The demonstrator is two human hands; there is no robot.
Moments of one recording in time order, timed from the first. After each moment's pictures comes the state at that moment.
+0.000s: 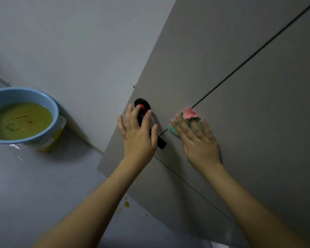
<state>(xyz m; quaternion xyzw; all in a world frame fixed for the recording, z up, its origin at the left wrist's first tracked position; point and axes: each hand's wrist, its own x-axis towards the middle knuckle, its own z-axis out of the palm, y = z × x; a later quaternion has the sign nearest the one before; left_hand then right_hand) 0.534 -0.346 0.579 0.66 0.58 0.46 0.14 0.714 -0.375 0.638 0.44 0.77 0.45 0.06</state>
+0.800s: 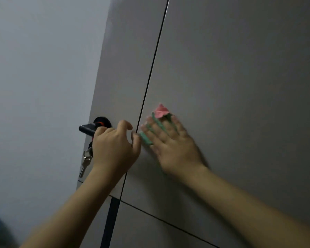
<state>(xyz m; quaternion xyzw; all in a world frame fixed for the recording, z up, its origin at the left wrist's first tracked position) 0.576 -0.334 0.555 0.68 0.42 0.59 -0.10 0.735 -0.369 0.583 0.44 0.66 0.61 -0.05</state>
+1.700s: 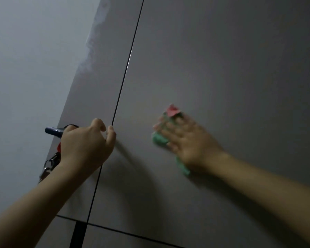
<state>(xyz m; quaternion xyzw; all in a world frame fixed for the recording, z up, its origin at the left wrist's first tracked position) 0.578 -0.325 0.543 0.65 0.40 0.63 -0.15 0.810 -0.429 0.603 0.38 0.62 0.68 -0.02</state>
